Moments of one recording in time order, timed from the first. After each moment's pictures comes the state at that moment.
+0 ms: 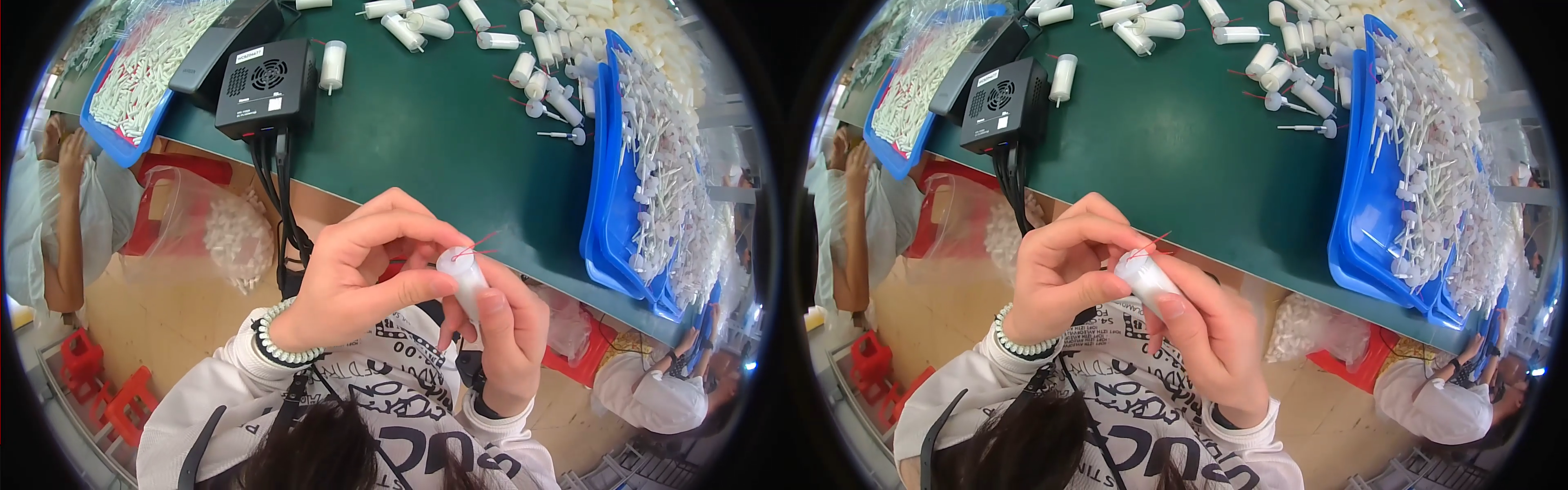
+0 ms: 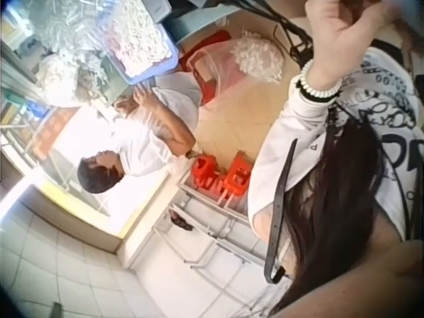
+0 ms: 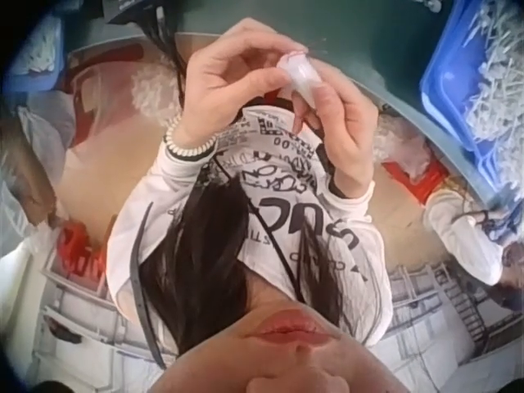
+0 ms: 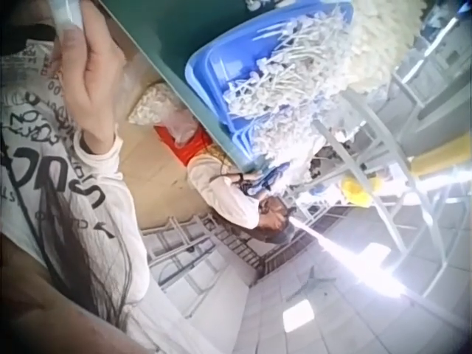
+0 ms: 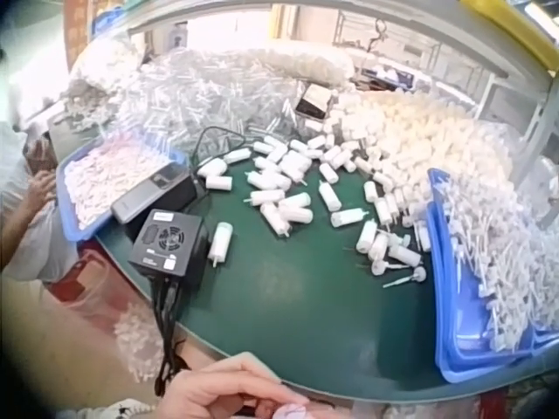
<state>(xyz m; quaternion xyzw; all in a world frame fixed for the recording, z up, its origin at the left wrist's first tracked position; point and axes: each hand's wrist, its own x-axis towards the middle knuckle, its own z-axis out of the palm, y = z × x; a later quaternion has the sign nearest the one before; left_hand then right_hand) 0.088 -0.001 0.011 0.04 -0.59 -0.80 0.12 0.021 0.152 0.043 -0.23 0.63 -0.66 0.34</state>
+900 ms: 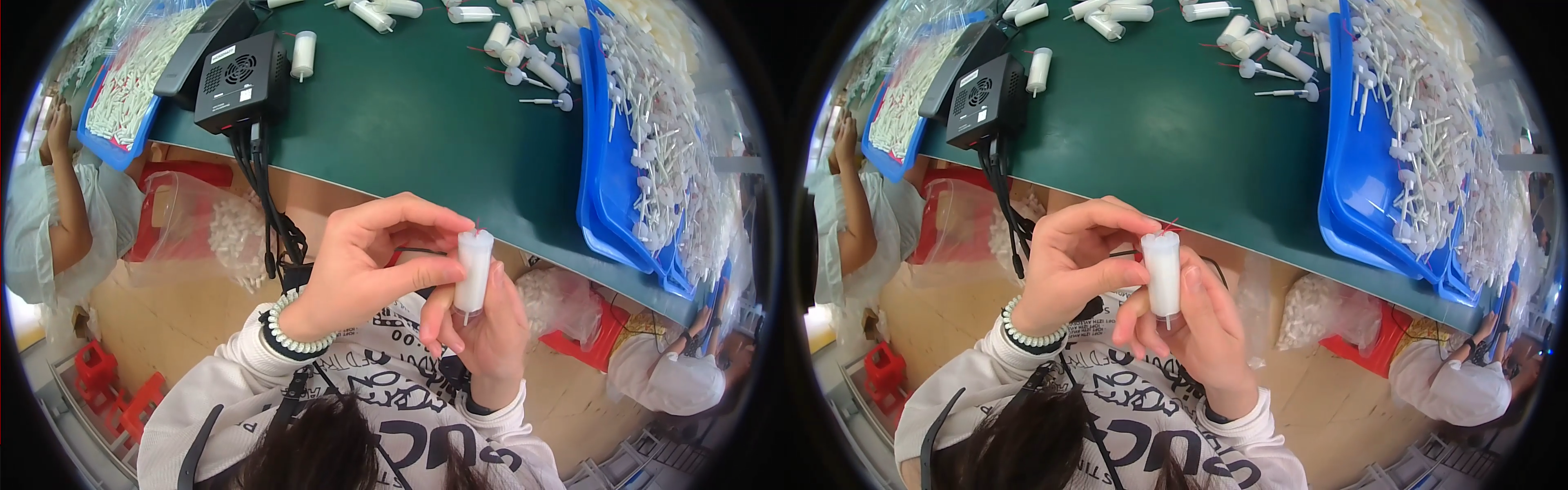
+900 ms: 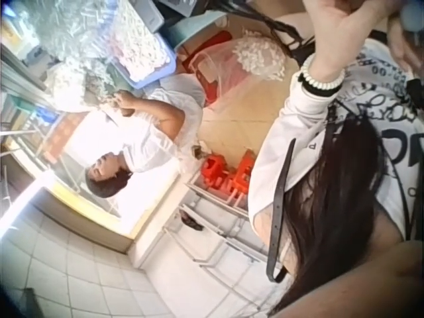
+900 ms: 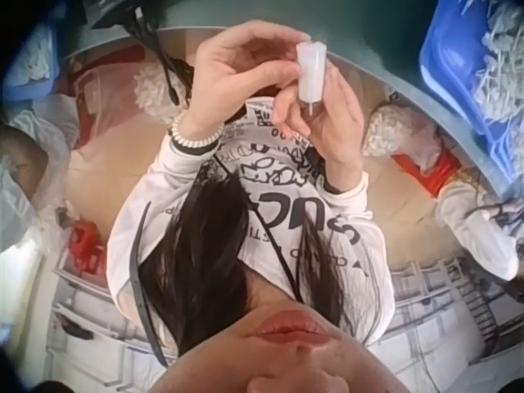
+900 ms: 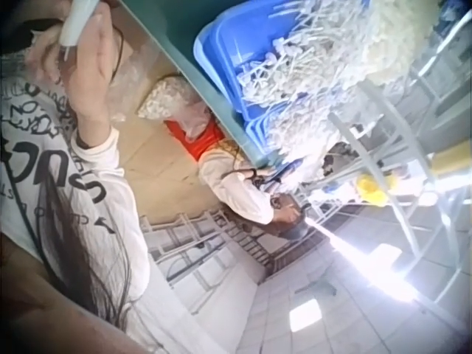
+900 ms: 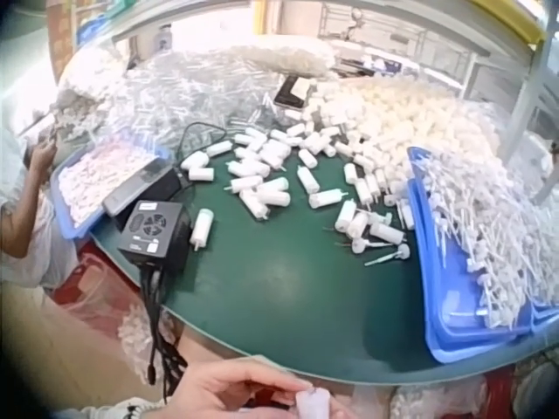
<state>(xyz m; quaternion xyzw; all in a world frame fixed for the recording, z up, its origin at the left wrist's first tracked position) 0.078 0.027 0.005 0.06 -0.52 -0.85 0.10 0.030 0.174 0.014 -0.10 0.37 -0.79 0.48</state>
